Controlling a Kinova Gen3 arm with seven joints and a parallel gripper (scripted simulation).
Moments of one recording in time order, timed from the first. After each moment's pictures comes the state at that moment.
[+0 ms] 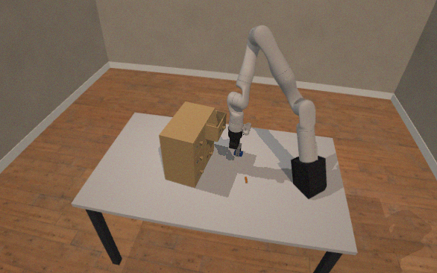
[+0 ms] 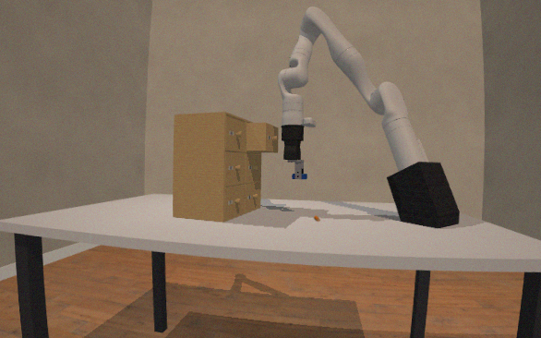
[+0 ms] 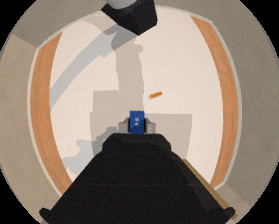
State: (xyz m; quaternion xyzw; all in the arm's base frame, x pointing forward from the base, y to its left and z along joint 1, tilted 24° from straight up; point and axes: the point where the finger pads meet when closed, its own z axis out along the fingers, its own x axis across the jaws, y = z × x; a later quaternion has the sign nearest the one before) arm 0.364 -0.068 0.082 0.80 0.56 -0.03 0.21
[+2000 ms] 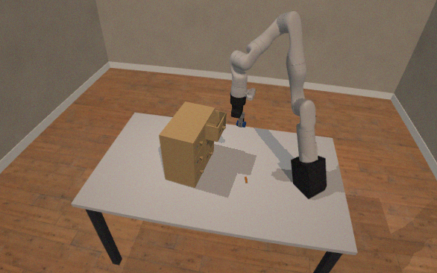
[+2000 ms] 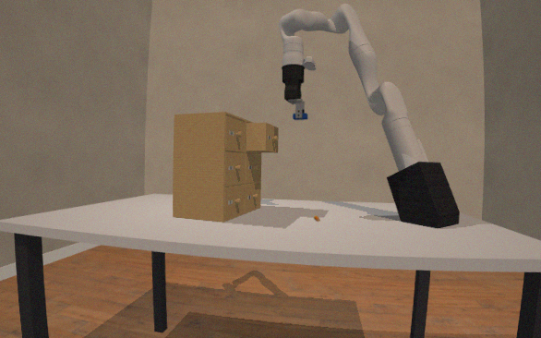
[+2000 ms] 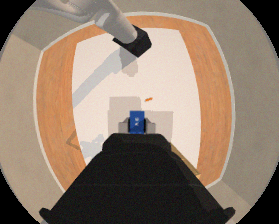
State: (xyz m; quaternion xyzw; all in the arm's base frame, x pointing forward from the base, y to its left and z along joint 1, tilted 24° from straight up) arm 0.326 0.006 0.269 0.80 0.56 -0.03 0.21
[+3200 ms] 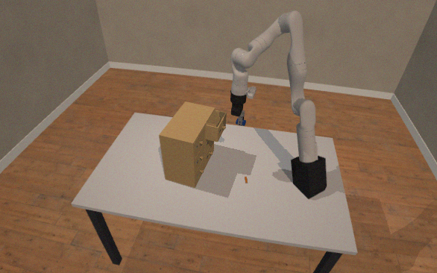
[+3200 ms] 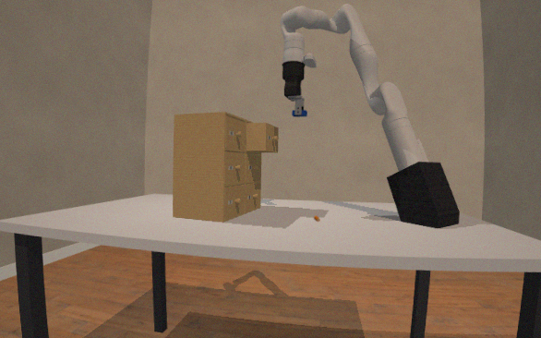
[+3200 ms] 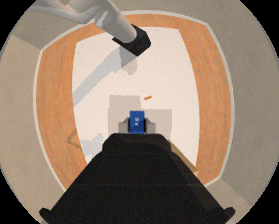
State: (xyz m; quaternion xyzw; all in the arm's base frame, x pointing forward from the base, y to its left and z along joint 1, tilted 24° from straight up) arm 0.326 0.010 0.279 0.80 0.56 -0.02 0.22
